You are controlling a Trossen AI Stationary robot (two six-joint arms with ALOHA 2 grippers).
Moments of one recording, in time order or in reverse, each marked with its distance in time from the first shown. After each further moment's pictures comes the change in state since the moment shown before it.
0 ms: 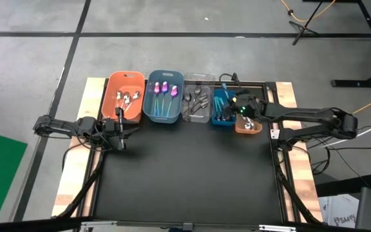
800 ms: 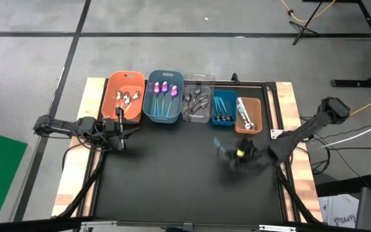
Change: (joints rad) left arm -0.001 0.000 0.000 0.000 0.000 0.000; right arm 0.966 0.108 -0.003 -0.167 0.148 0.632
